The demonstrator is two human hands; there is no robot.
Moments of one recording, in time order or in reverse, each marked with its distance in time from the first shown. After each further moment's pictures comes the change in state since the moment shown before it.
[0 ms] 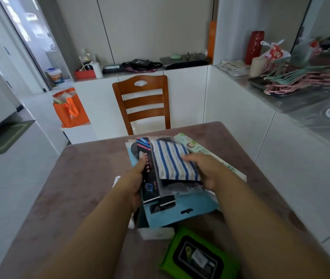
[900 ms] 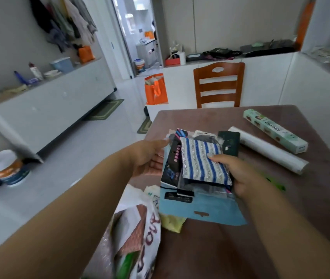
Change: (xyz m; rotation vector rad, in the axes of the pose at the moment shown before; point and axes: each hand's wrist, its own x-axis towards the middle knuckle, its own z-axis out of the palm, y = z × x) left_hand -0.309 -0.007 -0.134 0.506 0.177 -0.003; right_hand -0.227 0.111 0.121 0.085 -0.274 0.058
